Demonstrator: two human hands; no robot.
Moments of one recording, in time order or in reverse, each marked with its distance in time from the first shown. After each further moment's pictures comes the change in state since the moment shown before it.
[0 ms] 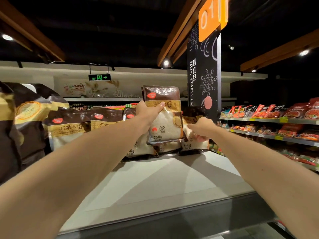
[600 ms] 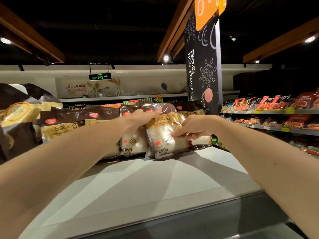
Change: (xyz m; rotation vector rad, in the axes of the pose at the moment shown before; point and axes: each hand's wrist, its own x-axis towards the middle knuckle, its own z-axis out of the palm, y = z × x) left_hand 0.021 -0.020 -0.013 0.351 -0.333 -0.173; right_hand 0.001 -0.010 0.001 0.147 -0.496 -0.134
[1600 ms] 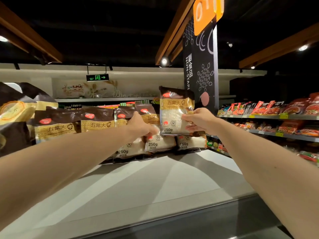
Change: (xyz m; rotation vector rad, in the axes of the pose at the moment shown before) left_hand -0.019 -0.010 0.015 0.089 0.125 0.070; right_hand -0.005 0.010 -0.013 0.435 0.395 -0.151
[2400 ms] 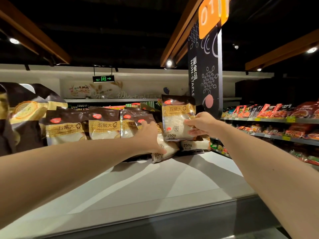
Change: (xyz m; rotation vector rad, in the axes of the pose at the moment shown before) left_hand -0.041 0.001 0.010 0.818 -0.079 0.243; right_hand -0.007 -0.002 0.005 -0.049 -0.030 0.064
